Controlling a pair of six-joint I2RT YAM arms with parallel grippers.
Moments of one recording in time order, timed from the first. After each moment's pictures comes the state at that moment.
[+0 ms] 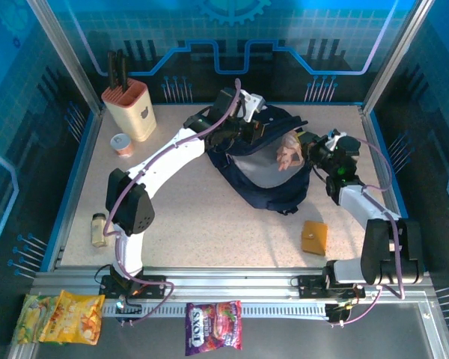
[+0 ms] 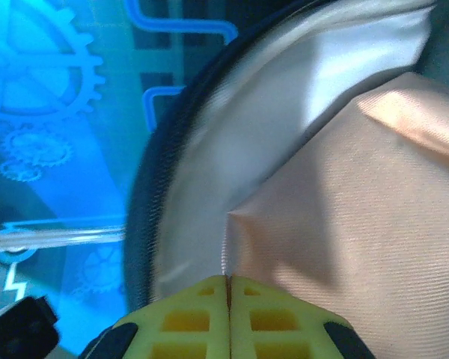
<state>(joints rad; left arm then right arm) -0.61 1.97 1.91 -0.53 0.24 -0.22 0.00 1.36 0.73 0.49 -0.55 1.46</state>
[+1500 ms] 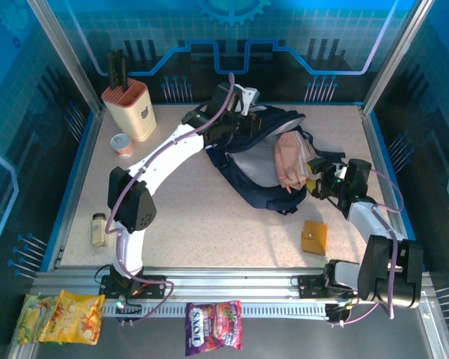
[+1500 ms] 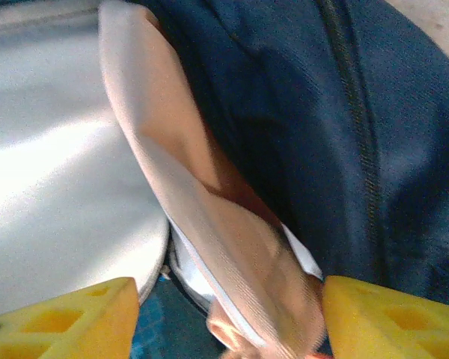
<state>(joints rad) -0.58 2.01 1.98 -0.55 0.22 -0.30 -0.19 1.22 0.54 0.04 -0.67 1.25</state>
